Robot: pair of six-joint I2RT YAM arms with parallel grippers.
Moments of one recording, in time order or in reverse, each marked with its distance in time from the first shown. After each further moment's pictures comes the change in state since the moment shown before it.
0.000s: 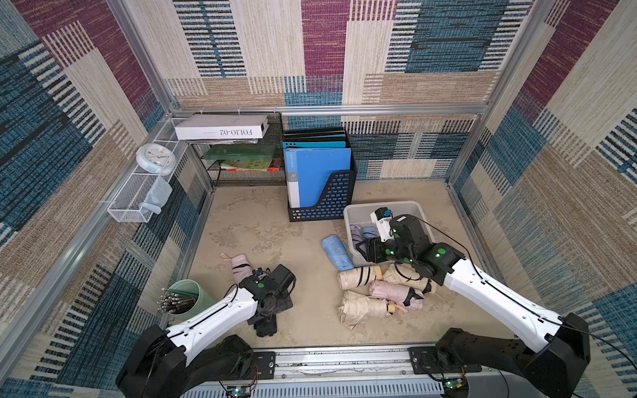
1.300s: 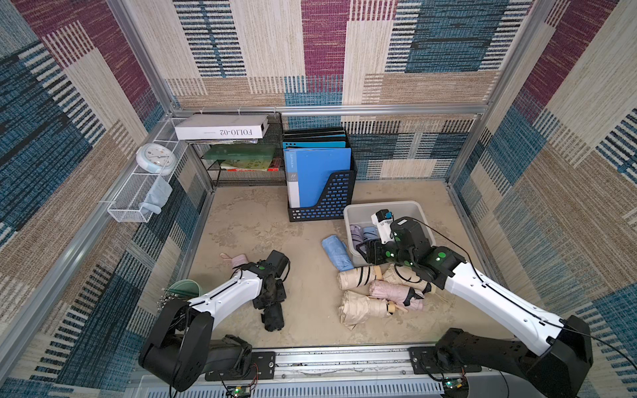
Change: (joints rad) left arm 0.177 0.209 0.079 0.108 0.151 0.242; right arm 0.006 -0.020 -0.040 0.043 0.008 0.019
